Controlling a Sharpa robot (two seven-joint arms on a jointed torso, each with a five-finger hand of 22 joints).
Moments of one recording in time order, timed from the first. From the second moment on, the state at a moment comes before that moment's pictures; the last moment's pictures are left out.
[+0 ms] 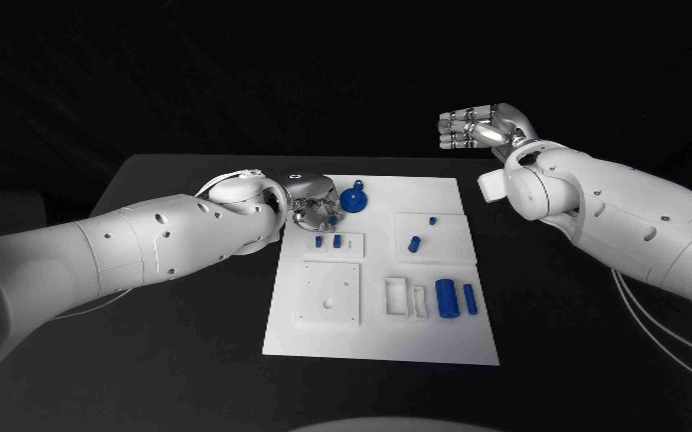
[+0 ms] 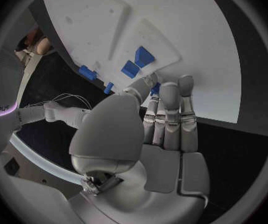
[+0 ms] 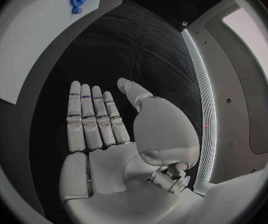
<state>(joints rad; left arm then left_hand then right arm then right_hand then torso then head) 1.26 -0.59 -0.18 1.19 -1.41 -0.17 0.08 1.41 -0.13 0.29 -0.12 0.20 1.09 0.11 0.06 0.06 1.16 0.09 0.06 0.06 1.35 -0.02 1.15 0.38 0.12 1.22 -0.04 0.46 1.31 1.10 -0.68 0.26 1.12 -0.58 -0.33 0.15 1.20 -0.06 0.35 -0.15 0.34 0.99 0.16 0.06 0.06 1.10 0.14 0.06 0.06 1.09 0.14 0.06 0.06 0.14 1.06 0.15 0.08 0.07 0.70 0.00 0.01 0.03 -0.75</state>
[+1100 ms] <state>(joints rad) 1.26 -0.63 -0.16 1.19 -1.40 -0.17 0.09 1.49 -0.12 0.20 -0.12 0.20 1.04 0.11 0.06 0.06 1.09 0.11 0.06 0.06 1.34 0.00 1.16 0.36 0.13 1.23 -0.02 0.43 1.31 1.09 -0.68 0.26 1.12 -0.58 -0.32 0.15 1.20 -0.06 0.36 -0.16 0.34 0.99 0.16 0.06 0.06 1.10 0.14 0.06 0.06 1.09 0.14 0.06 0.06 0.14 1.06 0.15 0.08 0.07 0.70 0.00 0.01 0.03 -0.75</state>
